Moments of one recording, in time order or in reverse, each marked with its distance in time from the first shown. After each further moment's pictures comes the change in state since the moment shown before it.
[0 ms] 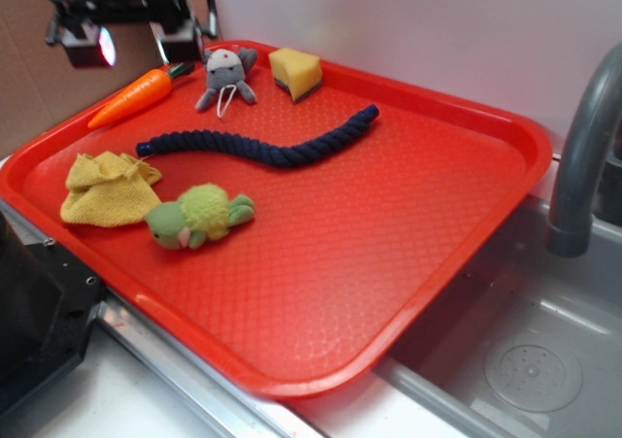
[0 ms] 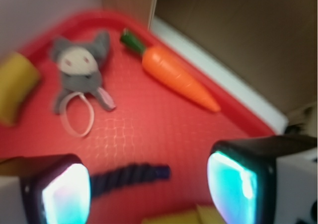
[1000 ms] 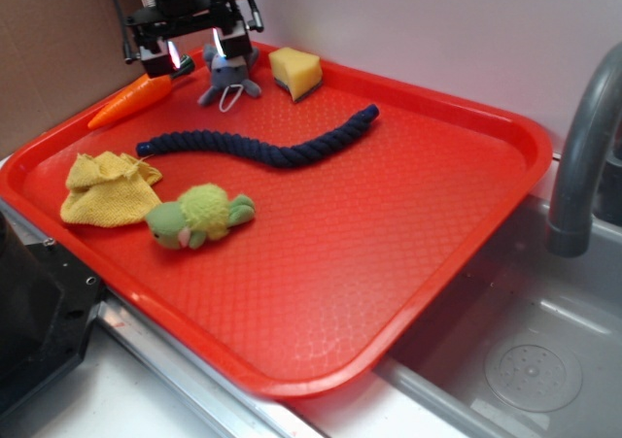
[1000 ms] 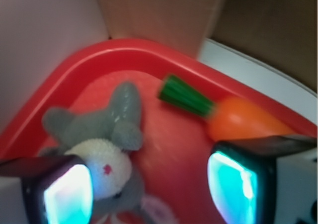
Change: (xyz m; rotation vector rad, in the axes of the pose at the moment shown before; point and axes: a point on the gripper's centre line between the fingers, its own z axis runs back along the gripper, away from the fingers) arm 0.075 -0.044 -0.042 -0.119 -0.105 0.160
